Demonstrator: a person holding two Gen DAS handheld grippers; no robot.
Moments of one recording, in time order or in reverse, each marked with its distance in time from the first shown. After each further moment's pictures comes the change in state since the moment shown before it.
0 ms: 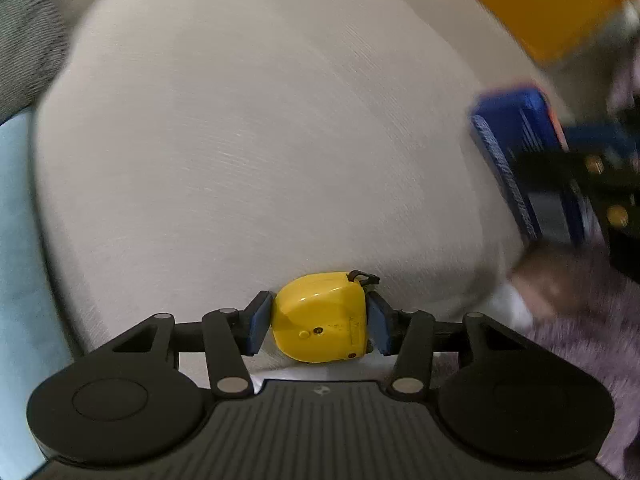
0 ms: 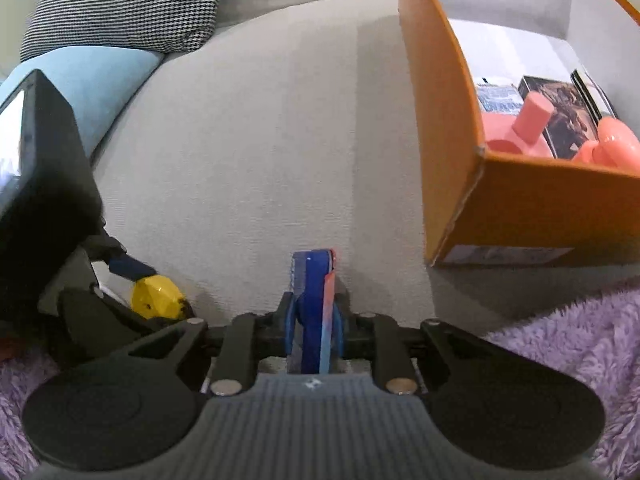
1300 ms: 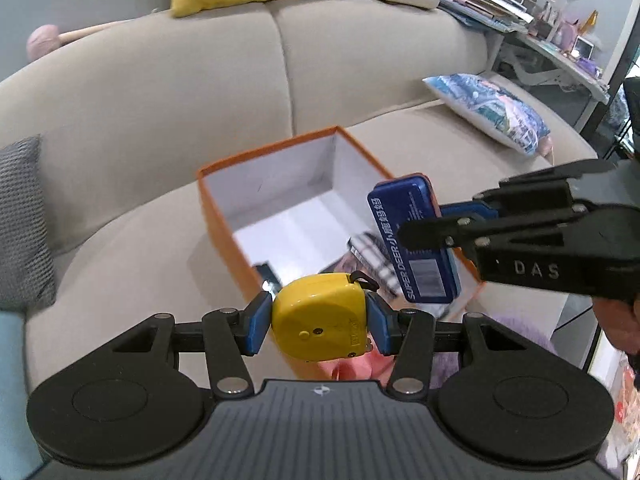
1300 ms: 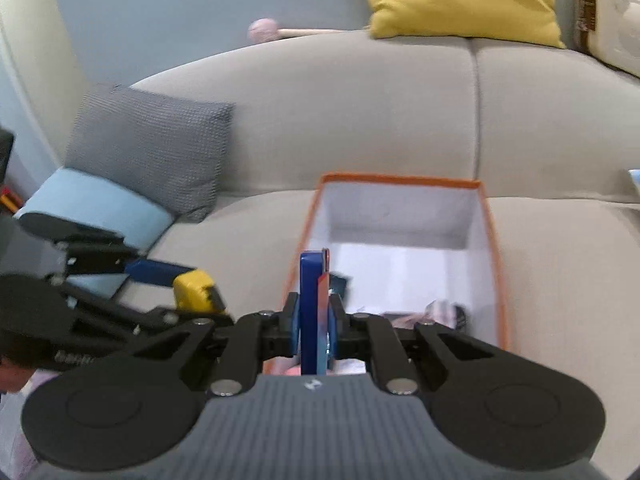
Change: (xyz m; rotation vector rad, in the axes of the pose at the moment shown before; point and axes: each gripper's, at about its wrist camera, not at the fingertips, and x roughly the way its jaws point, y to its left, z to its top) left arm -0.190 -0.020 0.096 -0.062 -0.616 -0.295; right arm -0.190 -0.103 0.114 -0.120 -0.304 -0.008
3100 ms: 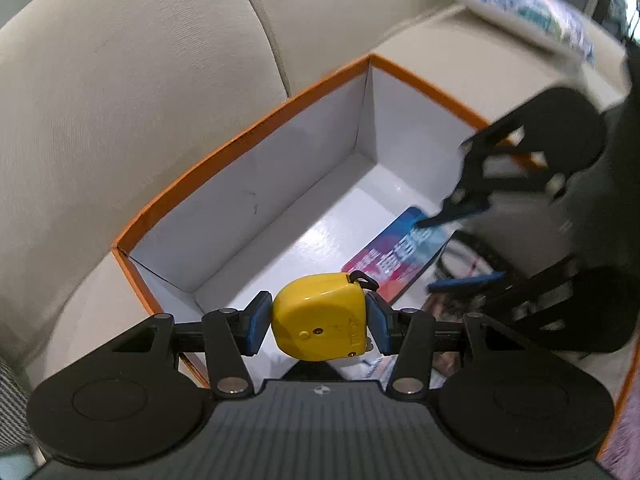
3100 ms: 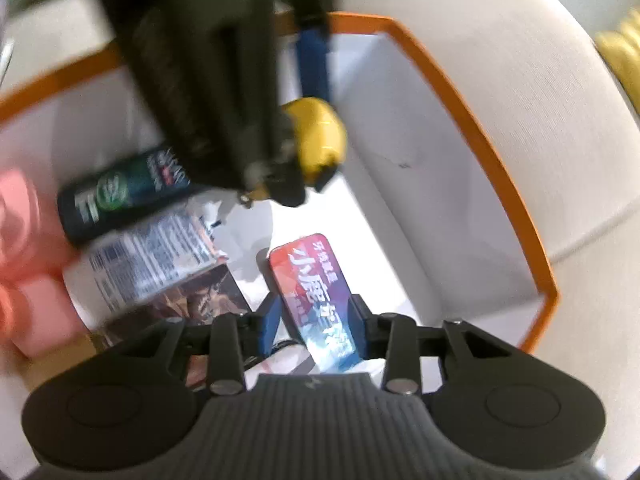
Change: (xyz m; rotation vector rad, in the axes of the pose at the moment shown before) left arm 0.175 0.019 0.054 0.259 0.208 0.083; right arm 0.174 -0.054 -0.018 -0.879 0.259 0.017
